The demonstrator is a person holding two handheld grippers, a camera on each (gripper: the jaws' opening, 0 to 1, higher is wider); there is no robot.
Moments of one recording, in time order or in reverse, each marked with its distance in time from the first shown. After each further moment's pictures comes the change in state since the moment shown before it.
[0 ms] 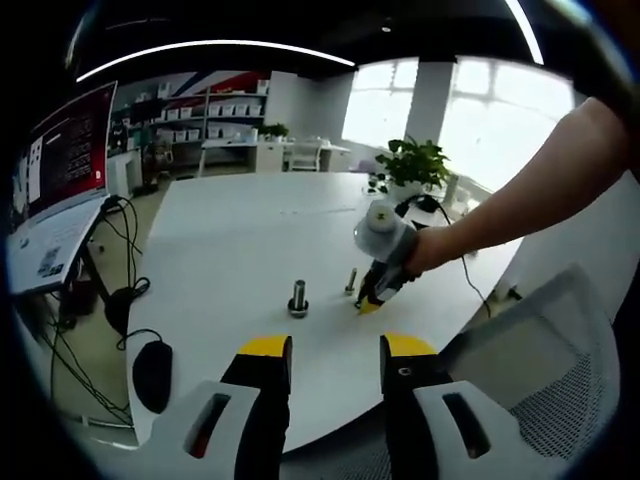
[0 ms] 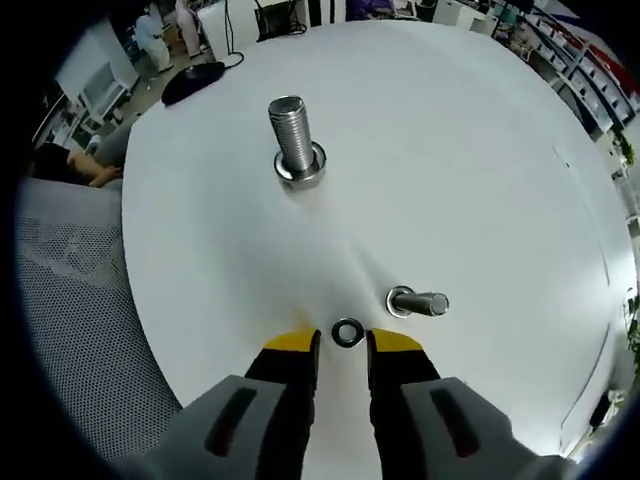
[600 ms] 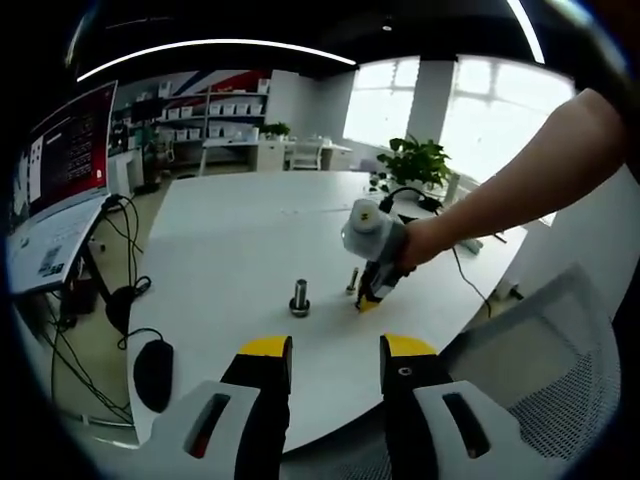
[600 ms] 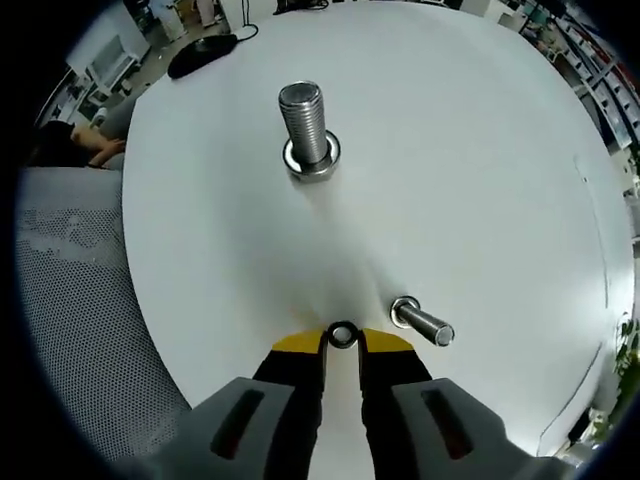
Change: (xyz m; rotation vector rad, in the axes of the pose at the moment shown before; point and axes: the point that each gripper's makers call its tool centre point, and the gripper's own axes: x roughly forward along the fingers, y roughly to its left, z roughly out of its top) left arm 0.001 0.002 -0.001 -0.007 0.003 0.007; right arm -0.004 0.001 0.000 -0.037 0.099 0.012
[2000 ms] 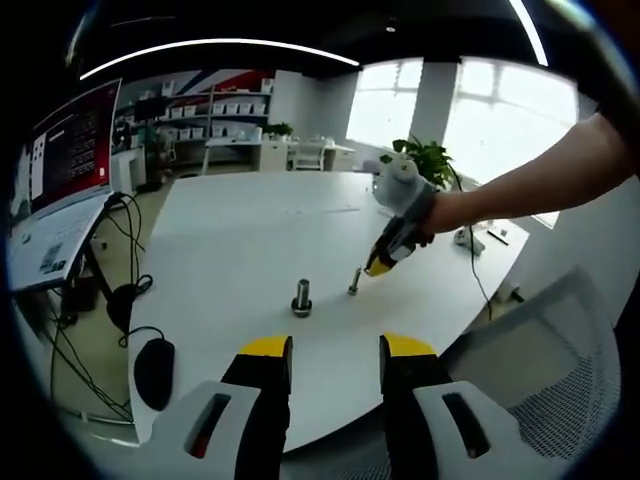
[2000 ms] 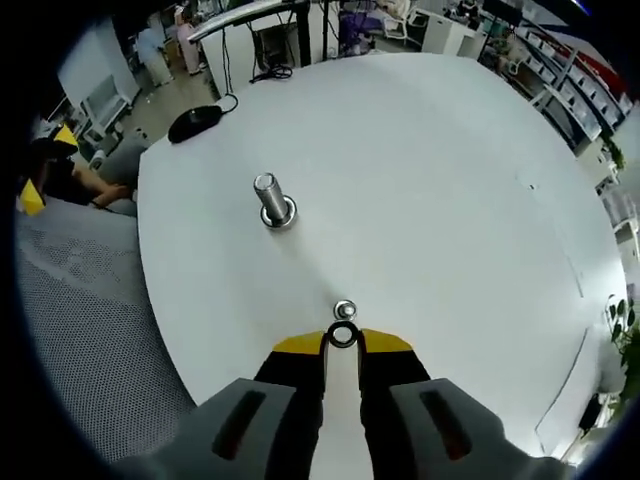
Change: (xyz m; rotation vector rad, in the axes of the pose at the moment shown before) left arm 0.000 0.003 0.000 -0.009 -0.003 0.006; right arm -0.056 -0.039 0.016 0.047 -0.211 -0.056
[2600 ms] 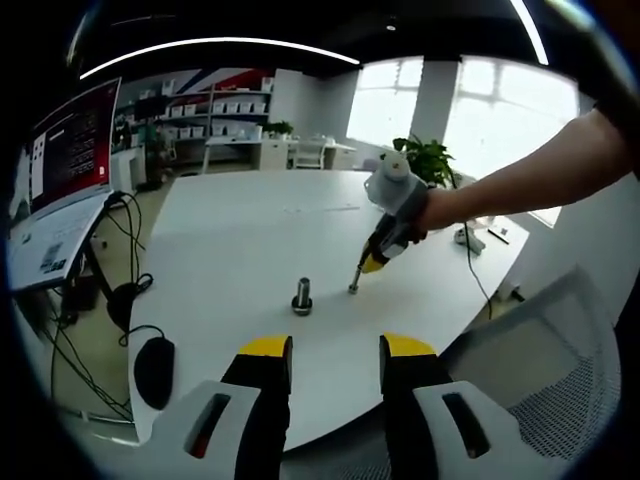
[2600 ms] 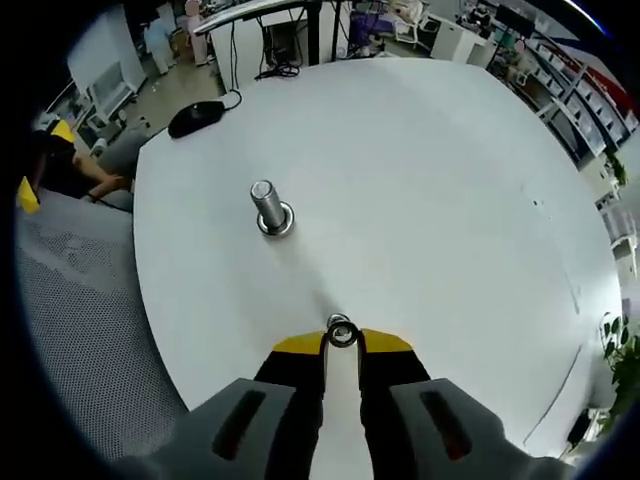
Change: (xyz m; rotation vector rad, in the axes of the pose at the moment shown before) left arm 0.000 0.001 -0.002 0.000 0.007 0.002; right arm 0.006 -0.006 0.010 -0.027 0.009 0.006
